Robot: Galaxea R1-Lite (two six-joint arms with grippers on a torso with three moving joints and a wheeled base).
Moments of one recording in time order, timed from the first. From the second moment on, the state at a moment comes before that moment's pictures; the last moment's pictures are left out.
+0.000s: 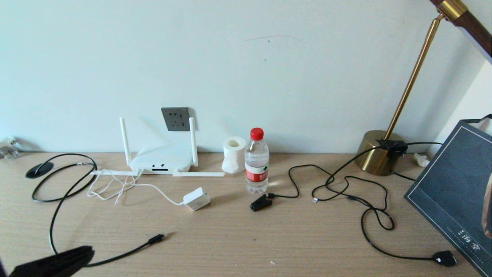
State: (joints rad) left arm -0.07 0.80 -0.45 0.02 -0.36 0.43; right arm -0.01 0.00 0.00 -0.01 0.00 0.02
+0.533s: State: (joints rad) left arm -0.10 1.63 -0.92 -0.03 -0.49 1.06; right arm -0.01 0.00 0.00 -0.01 0.00 0.02
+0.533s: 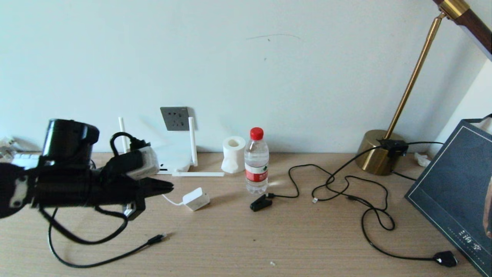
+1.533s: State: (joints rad) left arm -0.20 1.99 -1.49 0.57 -0.44 1.28; right arm -0.01 0.00 0.00 -0.01 0.00 0.02
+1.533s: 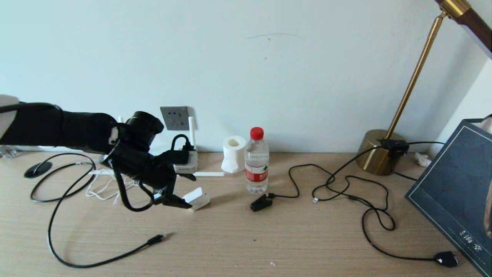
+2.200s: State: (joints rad) left arm -0.24 2.02 -1.50 0.58 -0.39 0.99; right arm -0.01 0.00 0.00 -0.01 0.00 0.02
